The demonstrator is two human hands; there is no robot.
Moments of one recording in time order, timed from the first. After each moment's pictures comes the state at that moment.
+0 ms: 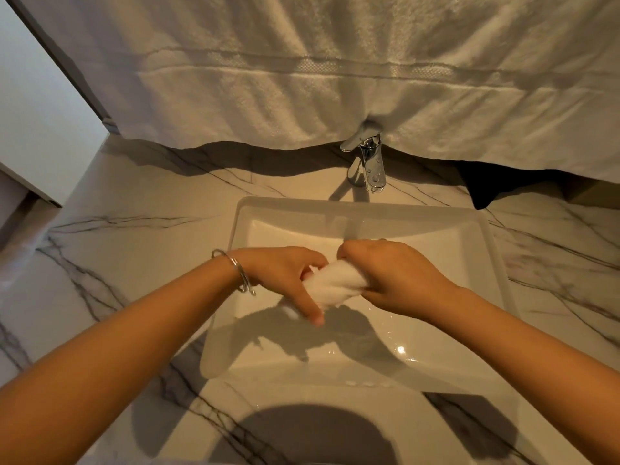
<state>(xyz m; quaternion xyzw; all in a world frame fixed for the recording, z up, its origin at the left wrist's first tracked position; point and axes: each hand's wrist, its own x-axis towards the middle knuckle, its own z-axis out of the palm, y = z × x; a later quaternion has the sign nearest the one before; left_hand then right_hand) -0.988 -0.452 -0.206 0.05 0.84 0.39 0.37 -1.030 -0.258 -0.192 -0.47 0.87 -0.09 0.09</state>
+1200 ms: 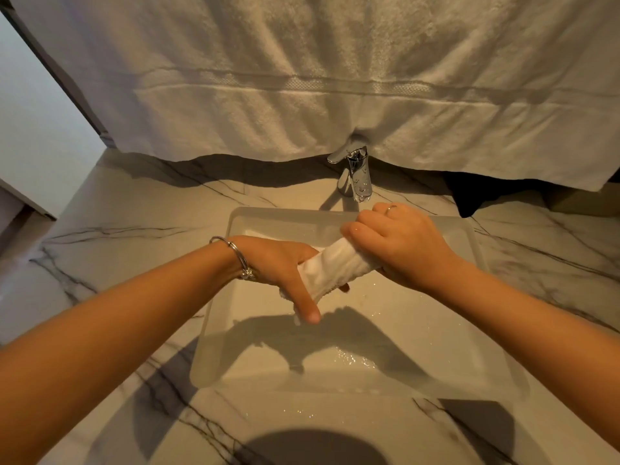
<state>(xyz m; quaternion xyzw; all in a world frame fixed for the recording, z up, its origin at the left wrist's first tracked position) -1.000 -0.442 -0.179 0.11 0.77 0.47 0.43 -1.058 -0.248 -0.161 -0.61 0.76 -0.06 -0.22</state>
